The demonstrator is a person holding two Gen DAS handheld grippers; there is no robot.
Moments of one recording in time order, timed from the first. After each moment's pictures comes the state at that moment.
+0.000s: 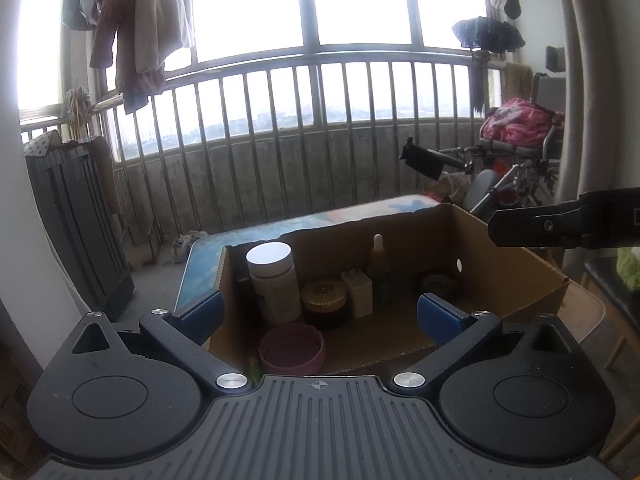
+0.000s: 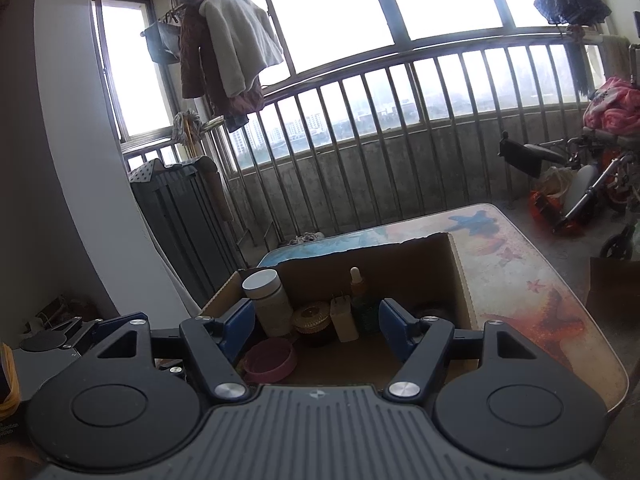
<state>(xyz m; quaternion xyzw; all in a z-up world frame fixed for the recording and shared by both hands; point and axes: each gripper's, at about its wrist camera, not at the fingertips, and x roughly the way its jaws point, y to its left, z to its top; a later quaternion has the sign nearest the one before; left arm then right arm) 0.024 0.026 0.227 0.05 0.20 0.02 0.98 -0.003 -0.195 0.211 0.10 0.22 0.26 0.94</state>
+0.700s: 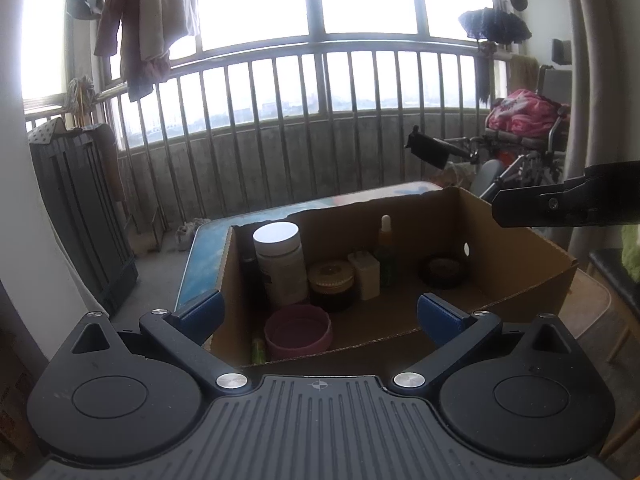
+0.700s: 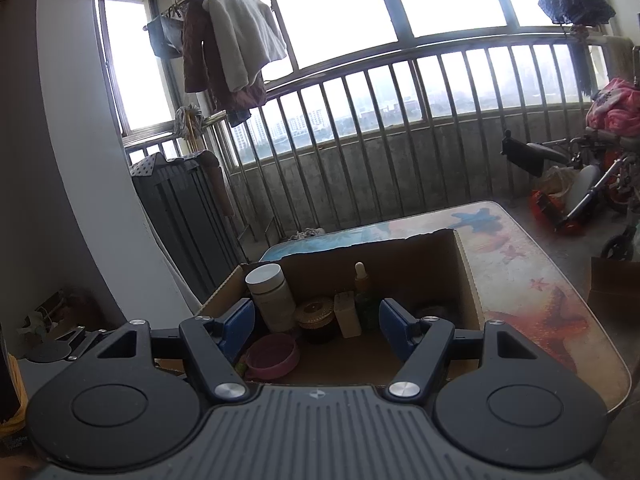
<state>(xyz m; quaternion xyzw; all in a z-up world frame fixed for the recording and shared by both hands) 0.021 0.030 0.218 0.05 0.22 0.03 0.97 -0.003 -0.191 0.209 0.10 0.22 0.26 0.94</state>
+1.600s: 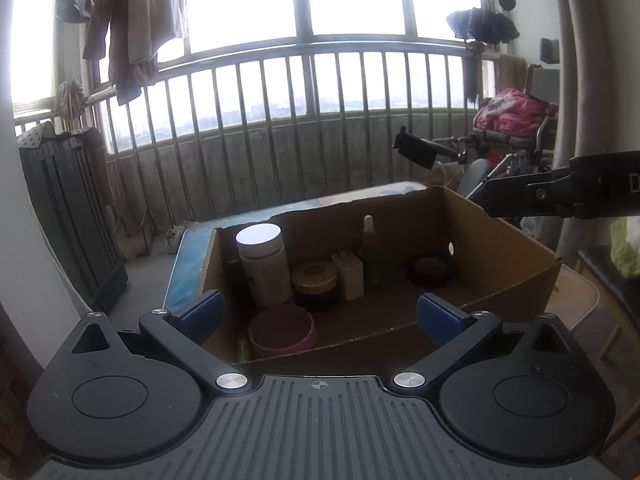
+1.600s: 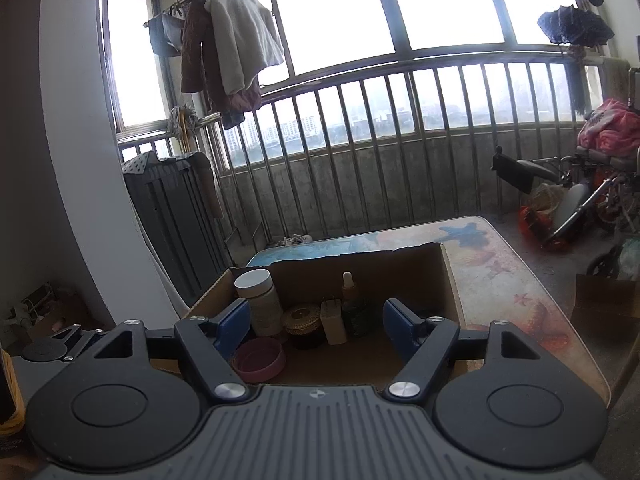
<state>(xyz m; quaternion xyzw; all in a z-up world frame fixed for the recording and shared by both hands) 0.021 0.021 0.216 0.05 0.22 0.01 0.97 -0.013 -0.190 0.216 0.07 0.20 0.24 0.95</state>
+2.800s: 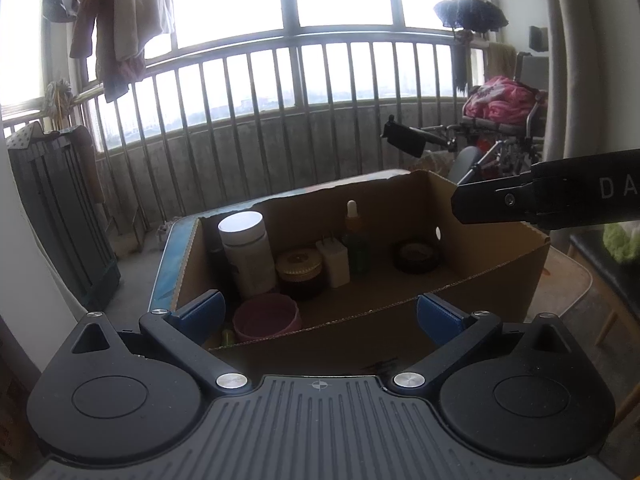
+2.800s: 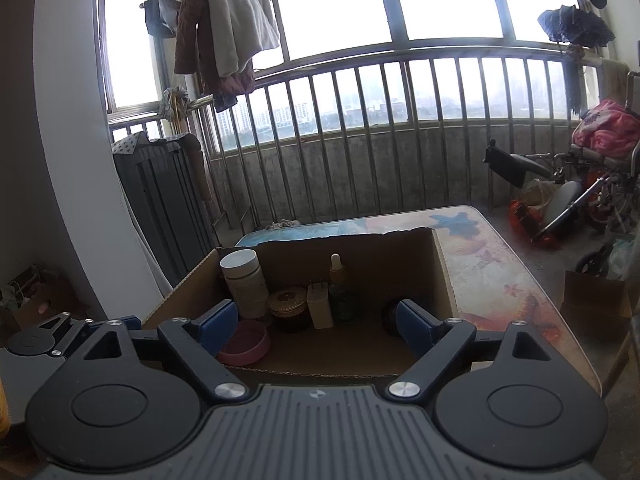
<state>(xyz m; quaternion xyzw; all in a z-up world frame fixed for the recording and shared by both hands) 0.021 0.012 0.207 0.06 0.23 0.00 0.97 -0.007 -0.190 0.205 0.05 0.22 0.23 0.95</state>
